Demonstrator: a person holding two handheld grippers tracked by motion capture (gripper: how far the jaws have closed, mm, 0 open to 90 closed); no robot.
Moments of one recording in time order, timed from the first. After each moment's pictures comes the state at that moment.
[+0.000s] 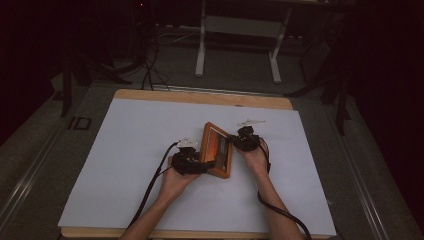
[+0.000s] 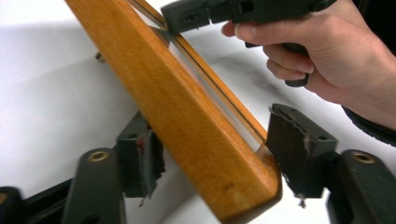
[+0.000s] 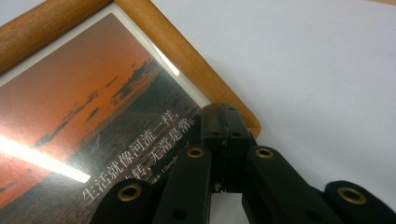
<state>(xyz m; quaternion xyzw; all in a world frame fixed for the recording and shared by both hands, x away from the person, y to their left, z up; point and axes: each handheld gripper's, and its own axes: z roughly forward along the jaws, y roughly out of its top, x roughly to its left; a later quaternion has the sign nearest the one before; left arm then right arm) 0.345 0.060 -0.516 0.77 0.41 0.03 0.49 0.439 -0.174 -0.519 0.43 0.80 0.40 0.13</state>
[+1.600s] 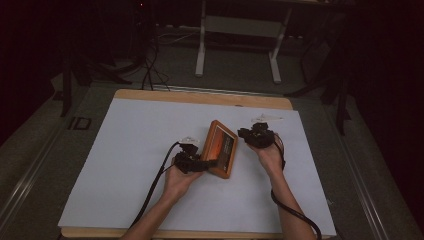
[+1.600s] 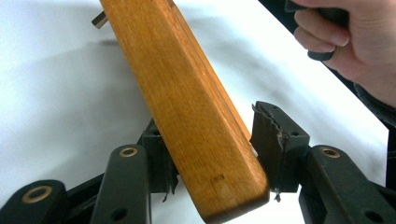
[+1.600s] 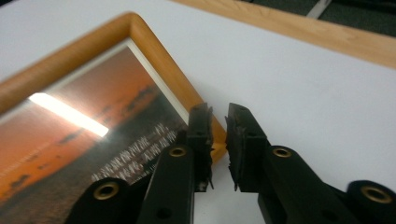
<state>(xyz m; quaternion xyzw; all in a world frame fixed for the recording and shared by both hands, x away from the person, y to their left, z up) 0.350 0.055 -0.513 0.77 0.42 -0.02 0.49 0.429 -0.210 -0.482 0.41 0.79 0.43 0.16</state>
